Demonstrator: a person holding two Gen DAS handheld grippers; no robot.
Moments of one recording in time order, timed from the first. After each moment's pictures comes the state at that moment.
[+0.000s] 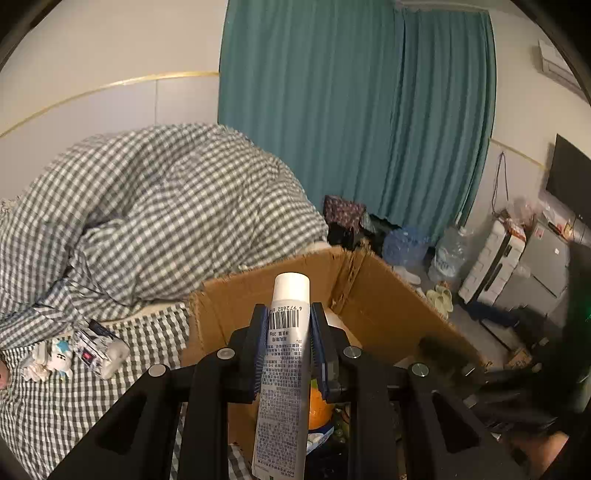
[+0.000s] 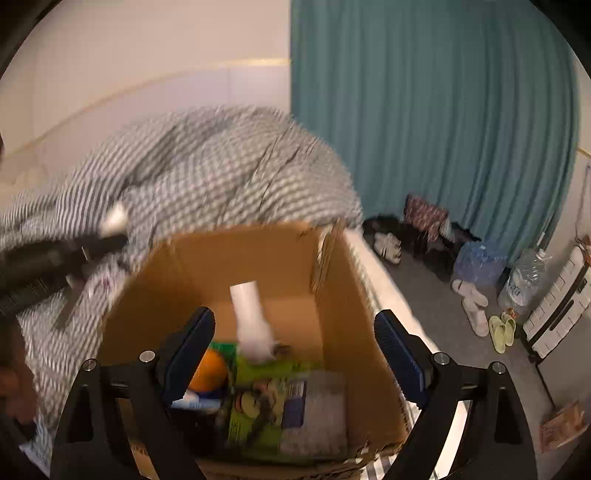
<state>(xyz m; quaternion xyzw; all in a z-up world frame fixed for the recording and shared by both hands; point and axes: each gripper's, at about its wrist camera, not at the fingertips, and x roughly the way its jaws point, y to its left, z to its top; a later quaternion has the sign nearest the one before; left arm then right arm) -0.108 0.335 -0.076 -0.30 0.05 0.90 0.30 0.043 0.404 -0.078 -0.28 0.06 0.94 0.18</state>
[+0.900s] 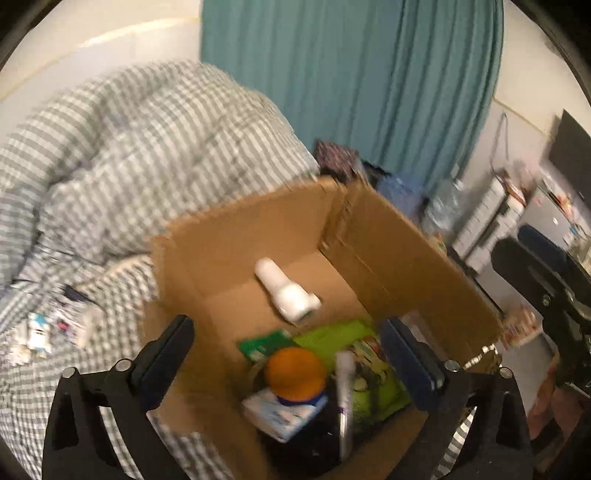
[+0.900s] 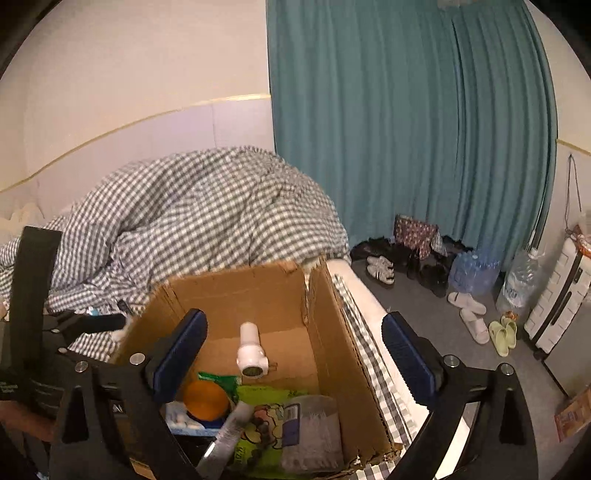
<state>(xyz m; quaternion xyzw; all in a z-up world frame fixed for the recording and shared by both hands) -0.117 0.353 -0.112 -0.38 0.08 0.87 0.30 0.056 0.405 -0.052 -0.22 0.07 0.95 0.21</state>
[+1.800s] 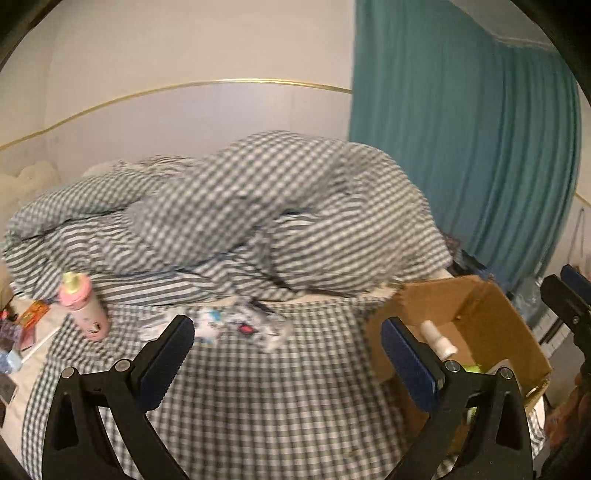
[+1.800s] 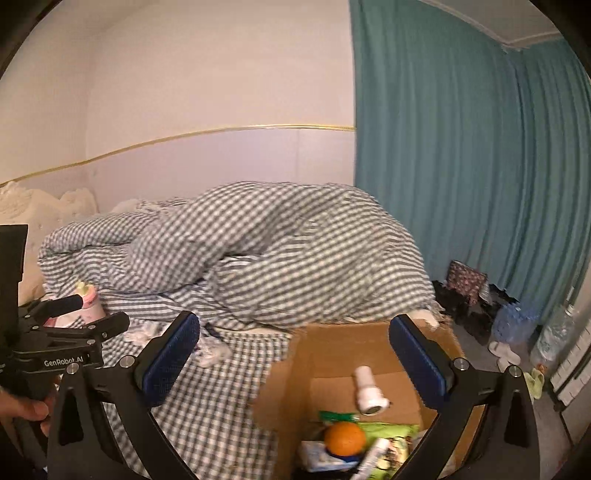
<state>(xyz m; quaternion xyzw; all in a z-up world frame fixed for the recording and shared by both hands) -0.120 0.105 -0.046 -0.29 -0.01 0.95 0.10 -0.005 0.238 0.002 -0.19 0.01 0.98 0.10</state>
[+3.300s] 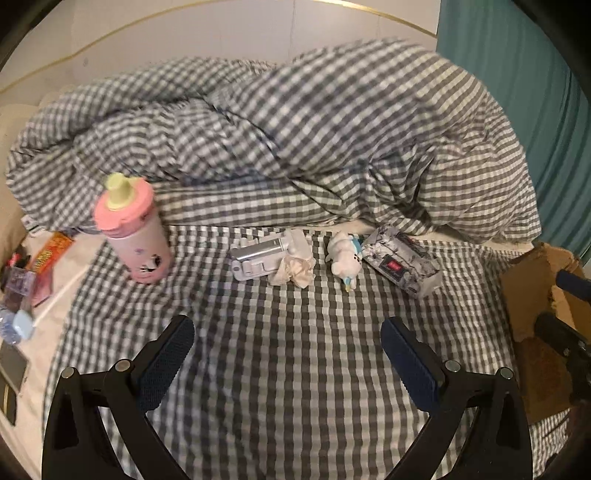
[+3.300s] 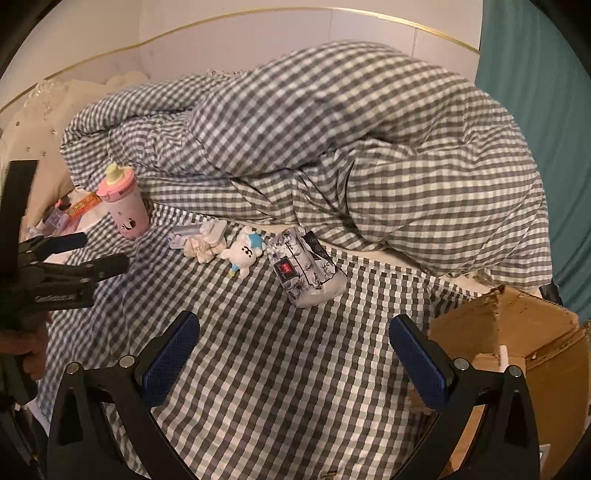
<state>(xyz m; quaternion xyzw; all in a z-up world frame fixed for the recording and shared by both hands) -0.222 -0.062 -0.169 -0.43 -0.02 0.90 0.04 -0.176 0.113 -0.117 -0.41 -0.05 0.91 -0.02</state>
